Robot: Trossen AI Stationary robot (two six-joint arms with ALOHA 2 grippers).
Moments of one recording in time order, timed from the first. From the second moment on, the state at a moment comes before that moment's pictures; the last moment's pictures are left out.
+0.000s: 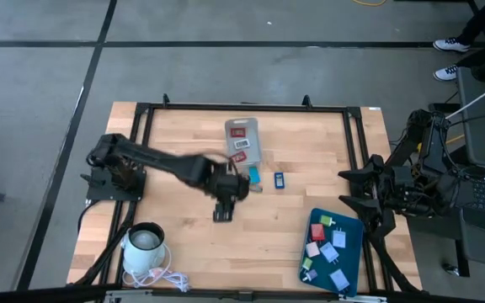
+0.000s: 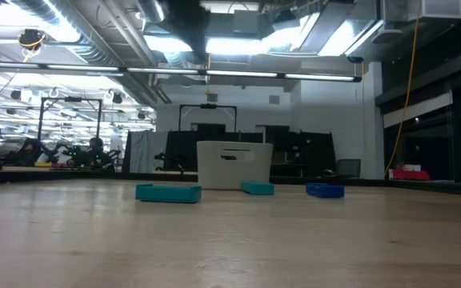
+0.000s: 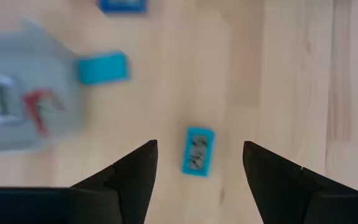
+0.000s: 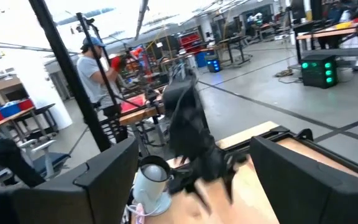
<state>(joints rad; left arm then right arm) -0.19 1.76 1.66 -1.07 -0.13 -0.26 1.13 0.99 1.13 0.01 1.29 0.18</state>
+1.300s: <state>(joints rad) -0.18 1.92 1.28 -0.69 -0.04 -0.23 1.13 0.98 1.13 0.00 1.26 0.22</state>
